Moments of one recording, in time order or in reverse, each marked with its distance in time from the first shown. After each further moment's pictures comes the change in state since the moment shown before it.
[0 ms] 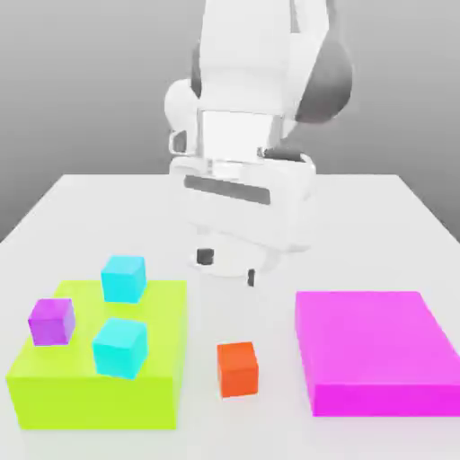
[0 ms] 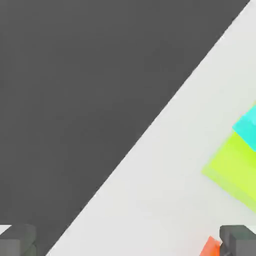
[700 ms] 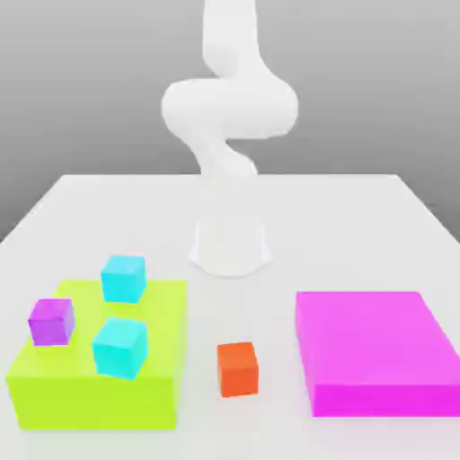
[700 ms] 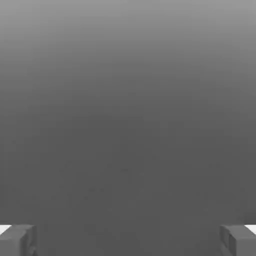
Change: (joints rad) arm 0.269 -0.508 -0.295 0.357 -0.014 -0.351 -0.917
